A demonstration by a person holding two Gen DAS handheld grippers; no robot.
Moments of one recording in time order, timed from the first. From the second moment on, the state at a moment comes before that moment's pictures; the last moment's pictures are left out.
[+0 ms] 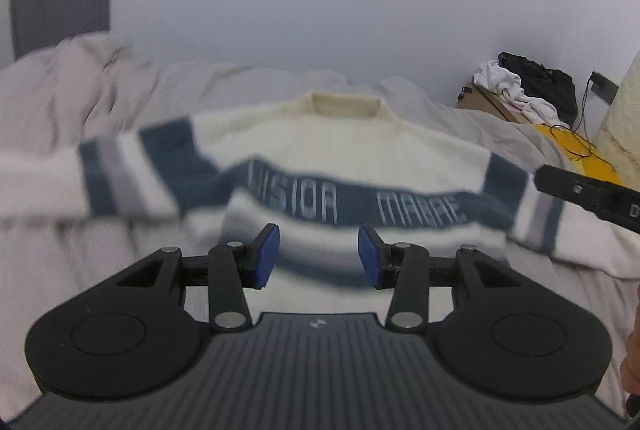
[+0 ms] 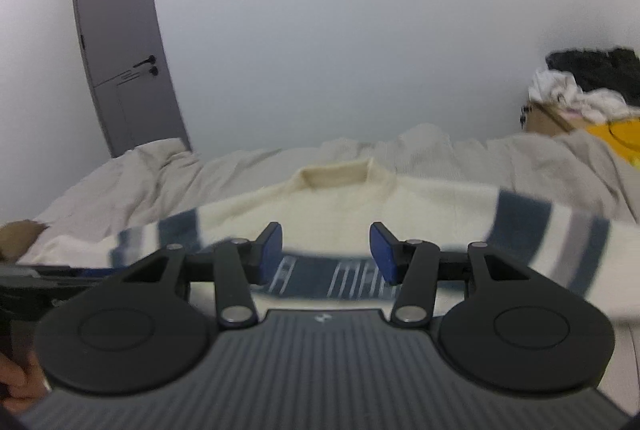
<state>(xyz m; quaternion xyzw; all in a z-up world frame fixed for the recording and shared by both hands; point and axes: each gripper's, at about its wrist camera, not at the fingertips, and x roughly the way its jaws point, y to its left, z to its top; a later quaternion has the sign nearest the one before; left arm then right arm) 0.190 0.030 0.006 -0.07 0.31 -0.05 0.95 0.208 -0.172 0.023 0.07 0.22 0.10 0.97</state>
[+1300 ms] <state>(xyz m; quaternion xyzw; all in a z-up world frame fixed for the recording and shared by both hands) 0.080 0.137 -0.112 -0.39 0.33 0.04 0.86 0.095 -0.220 -0.109 0.36 0.45 0.11 0.81</state>
